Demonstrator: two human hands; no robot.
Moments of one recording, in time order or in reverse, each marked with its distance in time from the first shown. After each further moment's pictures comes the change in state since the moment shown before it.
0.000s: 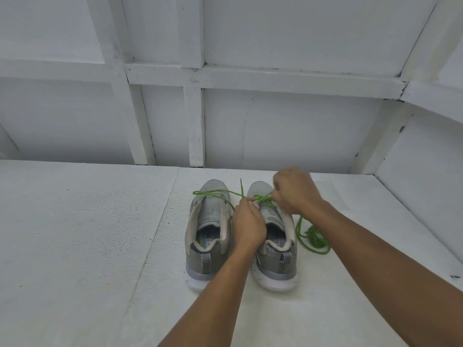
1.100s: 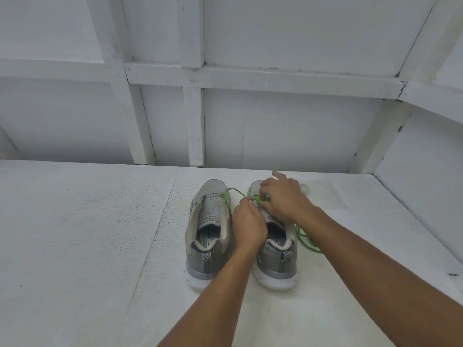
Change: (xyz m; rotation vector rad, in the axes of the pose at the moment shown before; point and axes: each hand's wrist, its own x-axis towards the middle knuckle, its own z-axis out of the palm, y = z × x) left_hand -0.003 0.002 0.000 0.015 0.021 -0.039; right_hand -0.005 -0.018 0.015 0.088 -0.180 -0.099
